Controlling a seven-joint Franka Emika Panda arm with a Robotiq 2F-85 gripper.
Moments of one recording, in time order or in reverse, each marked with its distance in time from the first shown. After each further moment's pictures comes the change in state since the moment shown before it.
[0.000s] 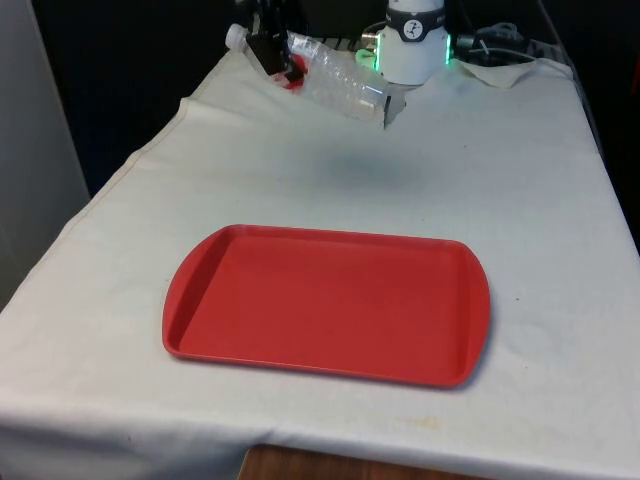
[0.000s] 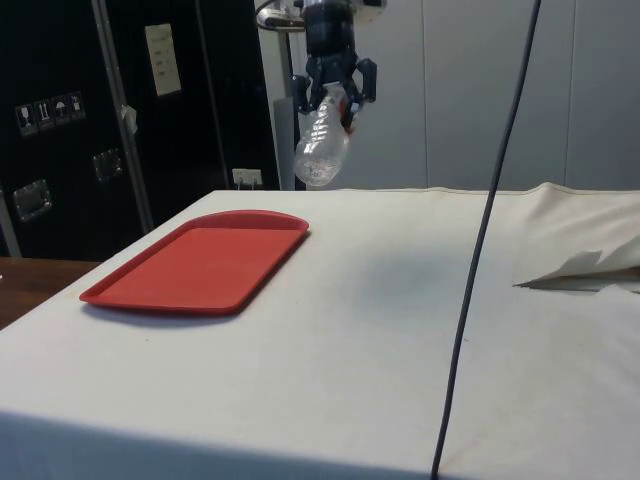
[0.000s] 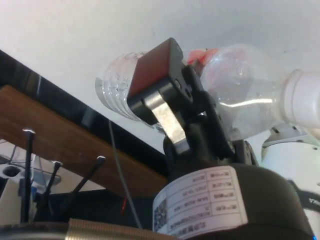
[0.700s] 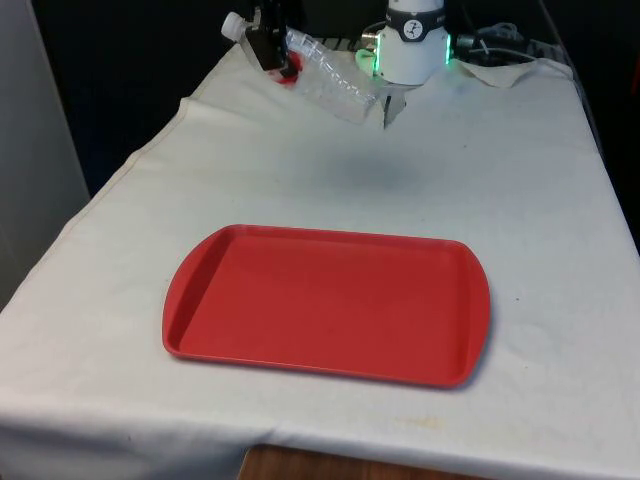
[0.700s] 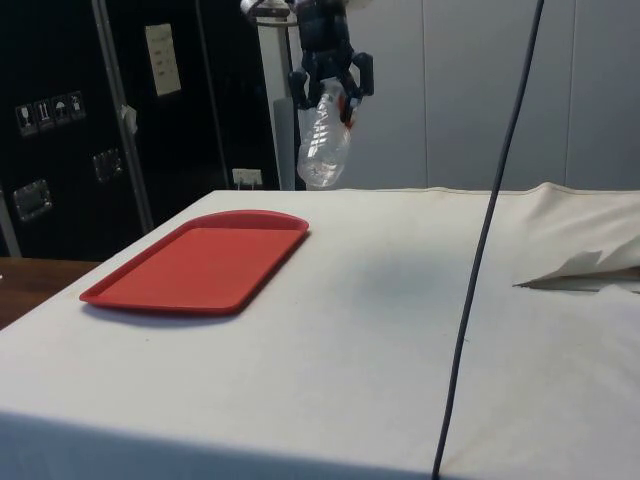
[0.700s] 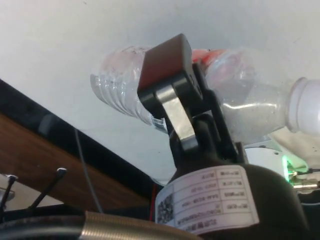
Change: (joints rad) arm 0.000 -0.022 0.044 0.012 -0.139 0.028 0.113
